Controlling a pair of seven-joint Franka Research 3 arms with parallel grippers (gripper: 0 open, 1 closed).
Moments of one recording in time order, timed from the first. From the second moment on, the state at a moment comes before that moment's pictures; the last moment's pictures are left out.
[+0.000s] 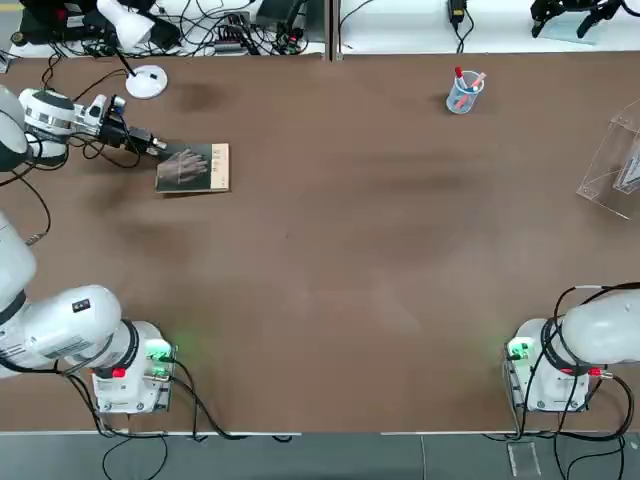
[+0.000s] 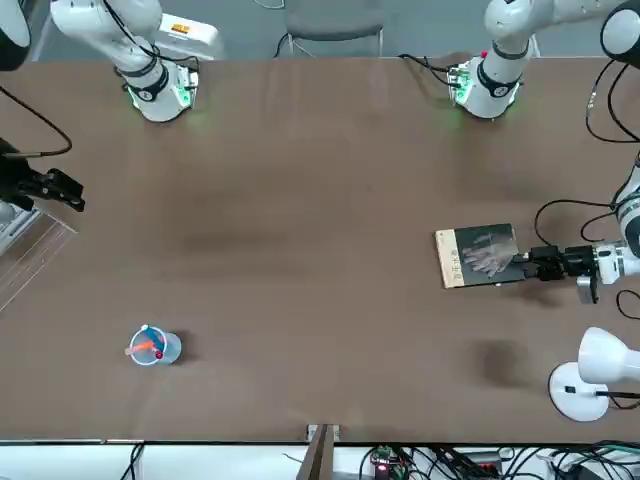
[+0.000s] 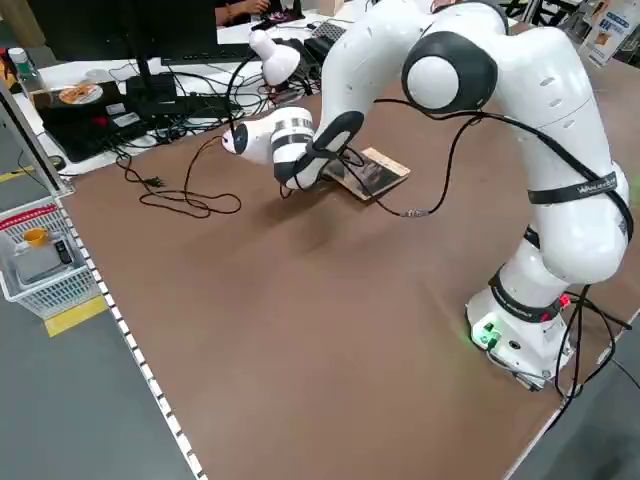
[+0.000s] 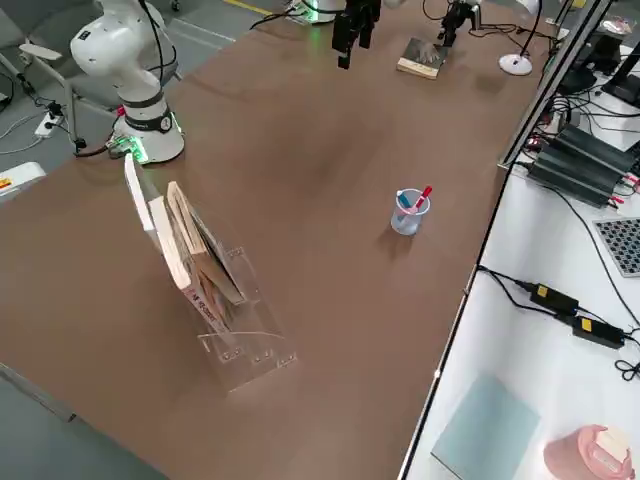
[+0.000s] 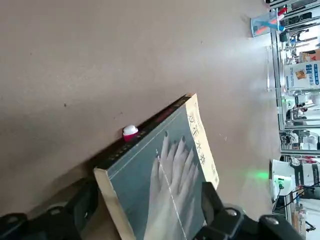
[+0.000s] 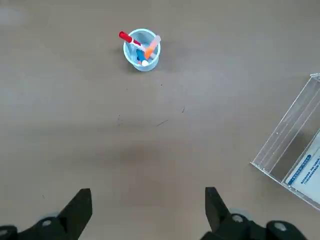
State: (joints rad) left arm 0.38 0.74 -0.08 -1.75 -0.87 1.85 1.12; right arm 0.10 0.05 0.01 -1.55 0.01 1.63 0.15
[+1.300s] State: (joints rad) left arm 0.38 0.75 -0.08 -1.75 -0.89 1.85 1.12; right arm 0.10 0.05 0.01 -1.55 0.01 1.63 0.16
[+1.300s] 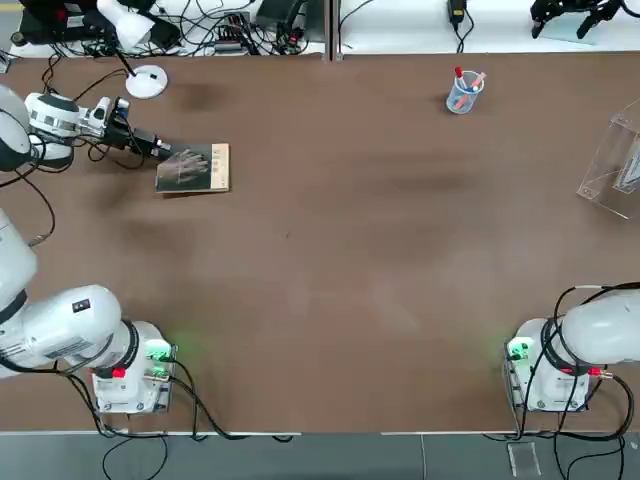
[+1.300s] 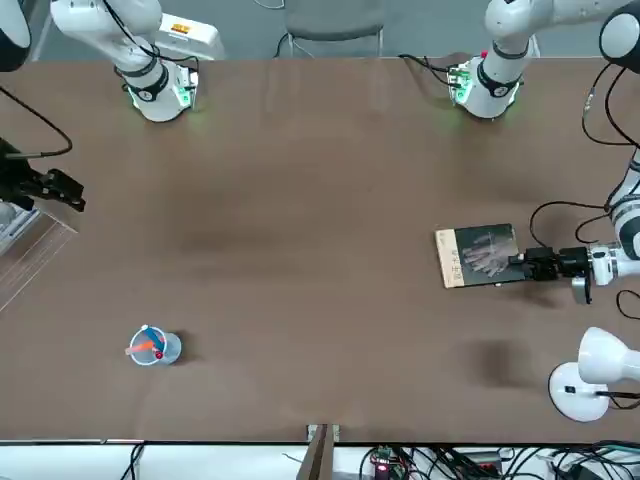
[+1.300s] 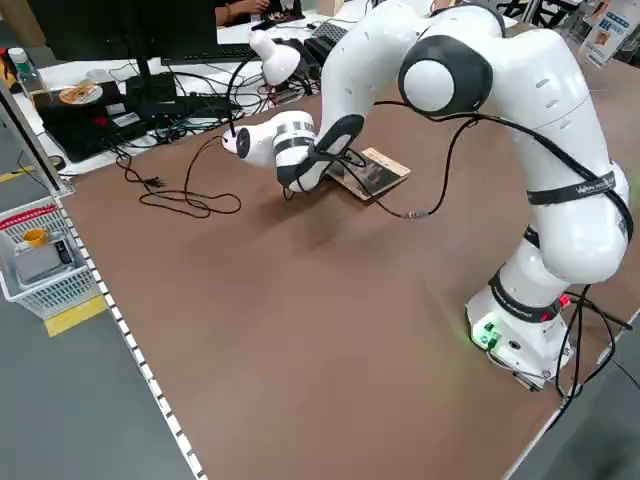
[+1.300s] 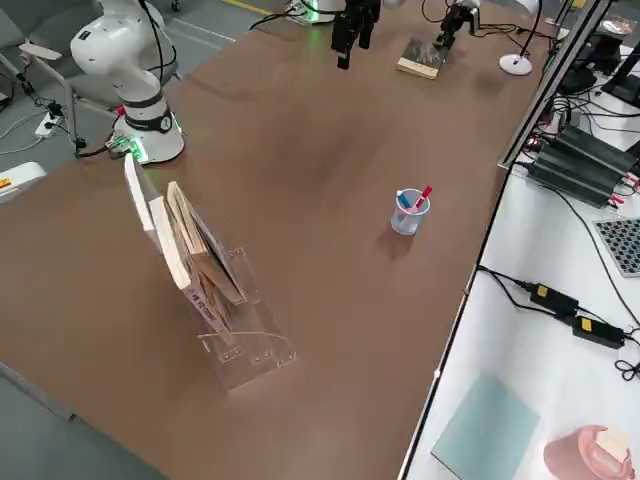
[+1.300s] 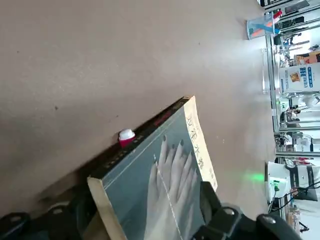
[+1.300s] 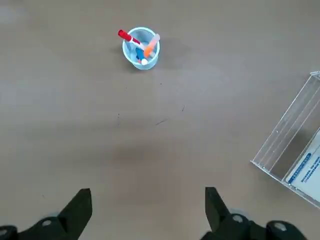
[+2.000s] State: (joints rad) left arm 0.38 0.77 -0.08 -1.75 -0.89 1.85 1.12; right arm 0.10 0.05 0.01 -1.55 0.01 1.62 0.16
